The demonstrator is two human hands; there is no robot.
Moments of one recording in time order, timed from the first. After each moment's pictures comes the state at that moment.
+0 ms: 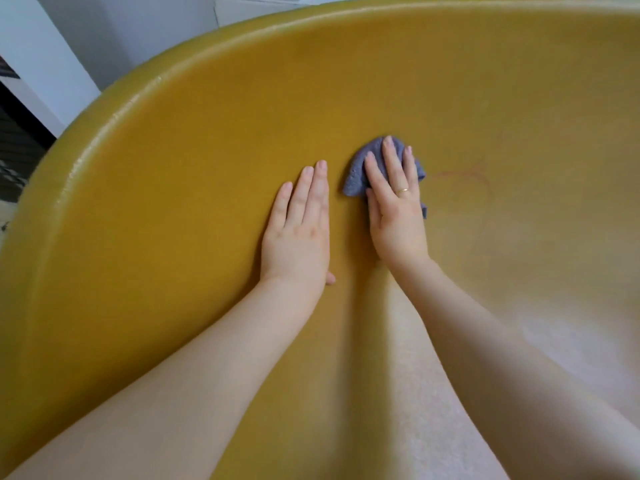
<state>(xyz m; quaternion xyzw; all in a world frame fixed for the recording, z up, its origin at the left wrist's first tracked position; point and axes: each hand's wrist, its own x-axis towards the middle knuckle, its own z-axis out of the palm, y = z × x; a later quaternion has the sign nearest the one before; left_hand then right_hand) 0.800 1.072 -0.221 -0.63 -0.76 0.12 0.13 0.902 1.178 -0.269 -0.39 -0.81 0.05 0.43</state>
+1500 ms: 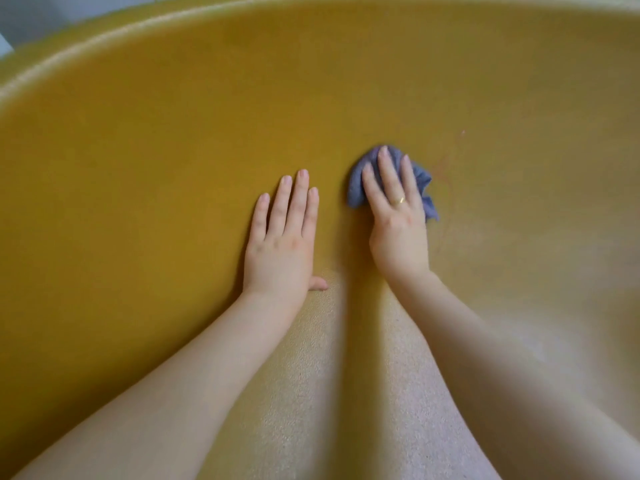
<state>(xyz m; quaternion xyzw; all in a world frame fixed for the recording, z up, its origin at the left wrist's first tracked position) 0.826 1.092 -0.247 -0.64 -0.75 0.07 0.12 0.956 1.187 -0.279 -0.42 -0.83 -0.05 0.36</state>
